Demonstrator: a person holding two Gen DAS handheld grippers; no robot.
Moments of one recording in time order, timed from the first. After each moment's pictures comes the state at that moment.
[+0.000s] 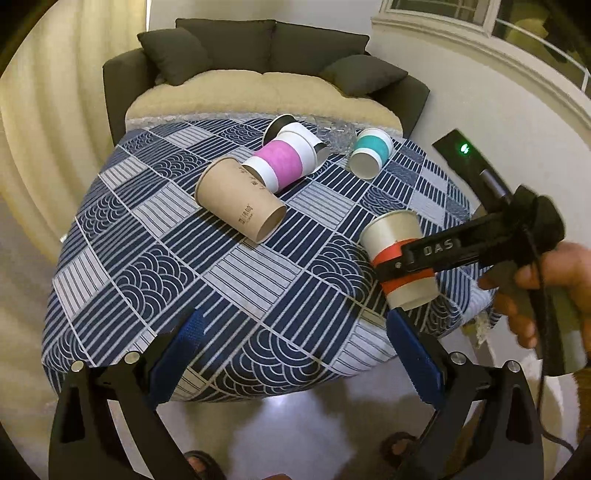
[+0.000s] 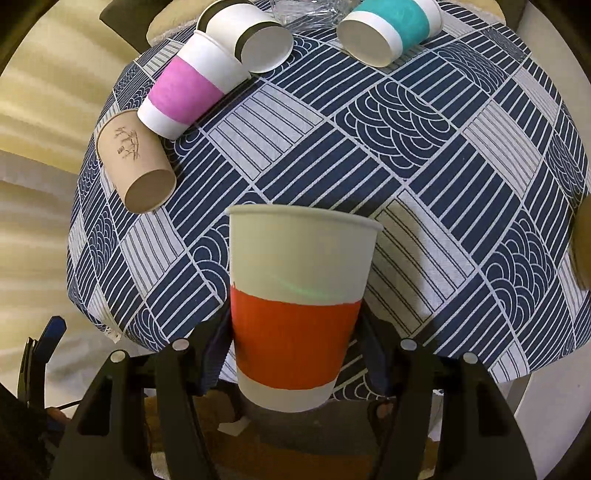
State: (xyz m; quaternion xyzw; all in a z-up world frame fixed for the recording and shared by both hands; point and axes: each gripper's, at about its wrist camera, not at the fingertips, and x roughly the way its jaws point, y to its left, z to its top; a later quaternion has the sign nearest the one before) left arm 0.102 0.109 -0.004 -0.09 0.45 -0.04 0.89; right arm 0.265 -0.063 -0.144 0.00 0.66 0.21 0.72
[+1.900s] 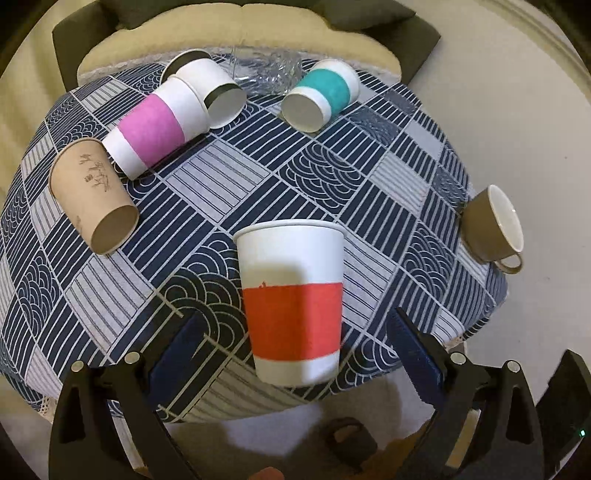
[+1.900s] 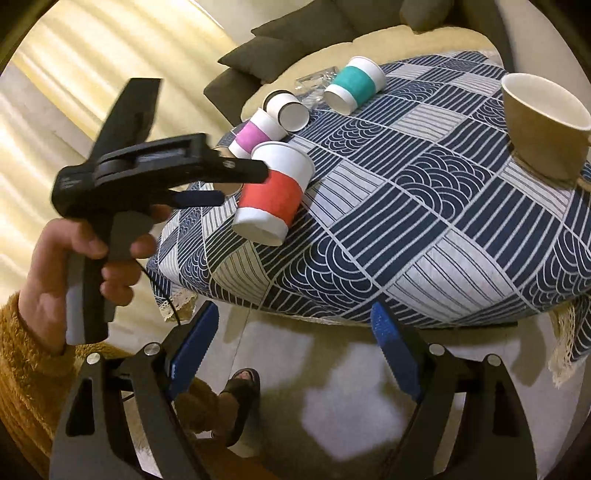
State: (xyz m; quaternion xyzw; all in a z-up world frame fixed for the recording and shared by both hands) left arm 0.215 -0.007 -0.035 -0.11 0.57 -0.05 0.81; right arm 0.146 -0.230 -0.145 0.13 0.46 0.38 0.79
